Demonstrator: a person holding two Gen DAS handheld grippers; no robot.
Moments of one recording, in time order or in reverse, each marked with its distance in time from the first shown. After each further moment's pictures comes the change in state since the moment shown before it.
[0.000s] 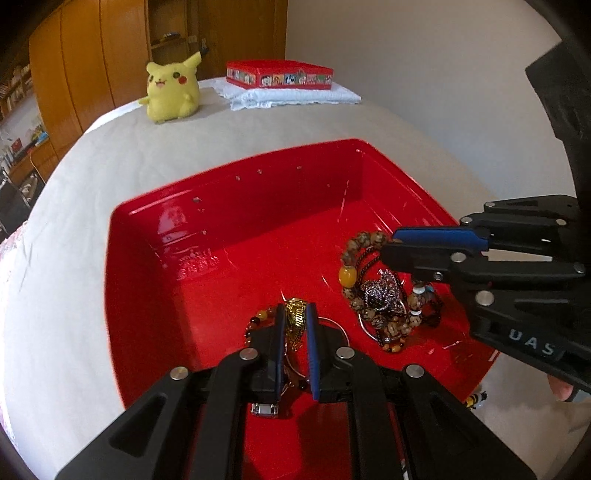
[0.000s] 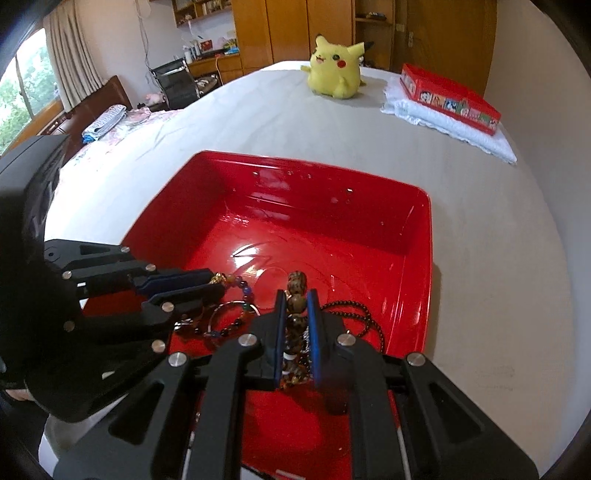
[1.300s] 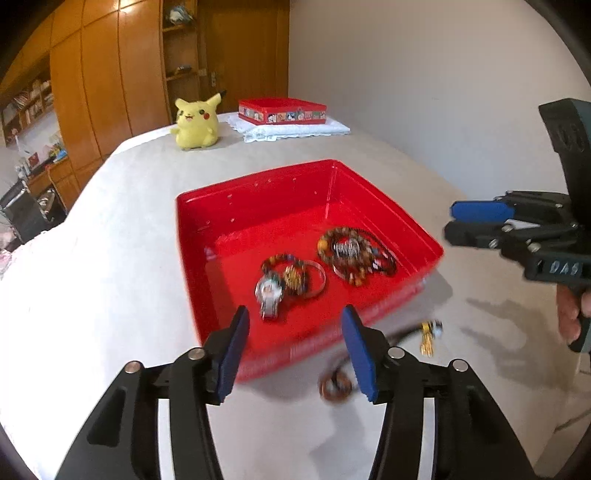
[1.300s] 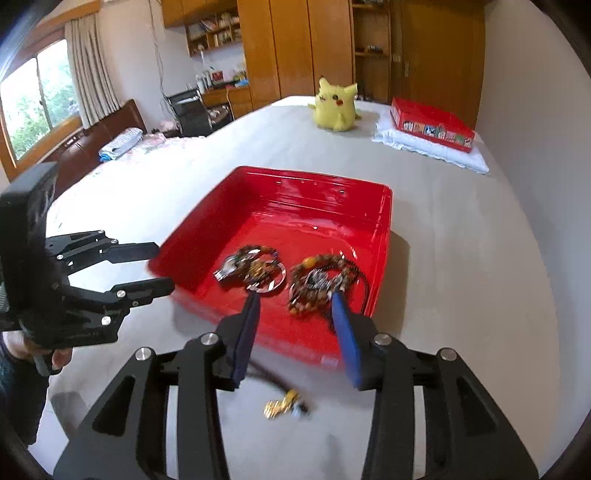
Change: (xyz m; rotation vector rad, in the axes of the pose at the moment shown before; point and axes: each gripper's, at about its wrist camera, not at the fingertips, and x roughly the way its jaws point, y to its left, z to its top) left arm -0.115 -0.018 -0.085 0.008 -0.149 0.040; right arm -0.112 0.010 -0.079 -0.008 -0.158 0.028
